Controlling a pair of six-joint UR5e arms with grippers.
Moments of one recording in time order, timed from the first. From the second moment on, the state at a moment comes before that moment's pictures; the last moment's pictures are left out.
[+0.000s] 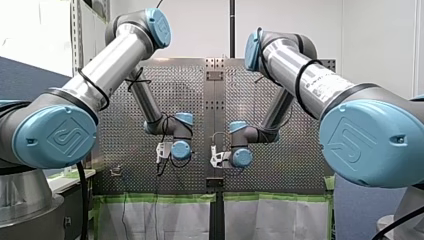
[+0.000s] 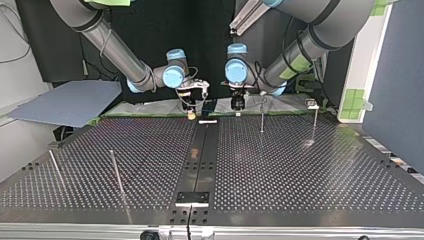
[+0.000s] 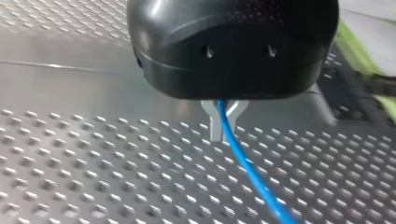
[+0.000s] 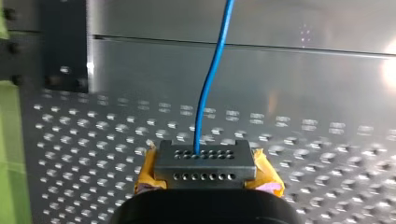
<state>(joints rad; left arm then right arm) -0.42 -2.30 -1.74 -2.41 -2.01 -1.57 2.21 -0.59 1.34 -0.53 1.65 1.56</state>
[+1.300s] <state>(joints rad) -0.46 -2.04 -1.71 -2.46 -2.00 -1.65 2.21 -0.96 1.34 -0.41 1.68 1.58</state>
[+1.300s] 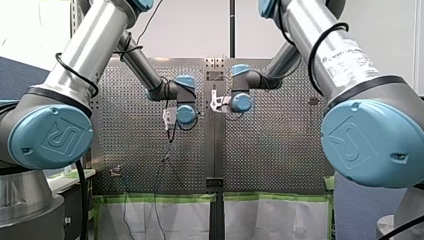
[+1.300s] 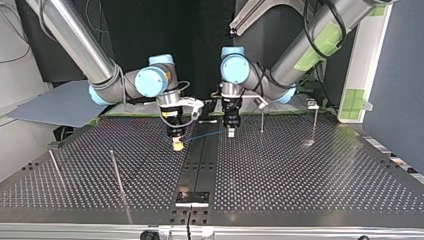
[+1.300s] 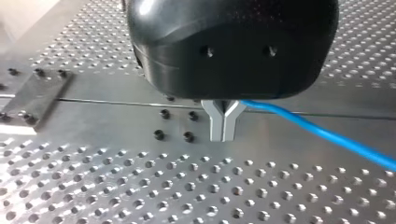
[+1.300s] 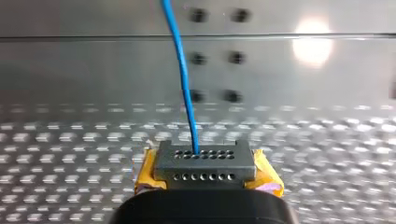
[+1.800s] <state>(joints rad) -0.47 -2.01 -1.62 -2.56 -2.02 -1.69 2.20 -1.06 1.34 -0.40 1.67 1.58</state>
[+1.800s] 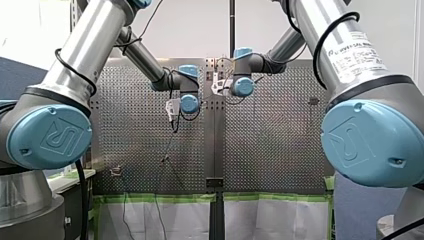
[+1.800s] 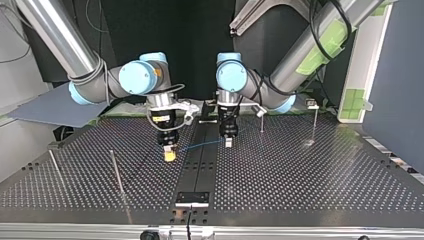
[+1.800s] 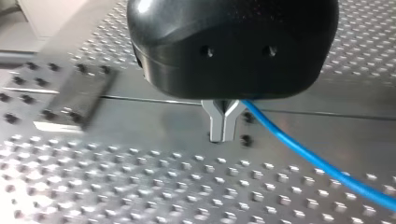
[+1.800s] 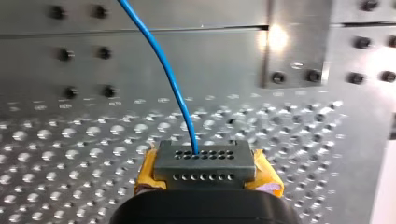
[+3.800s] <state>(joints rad) -0.55 -1.97 -1.25 -2.80 -1.91 -1.82 2.05 -1.24 1.29 -0.25 1.68 1.62</state>
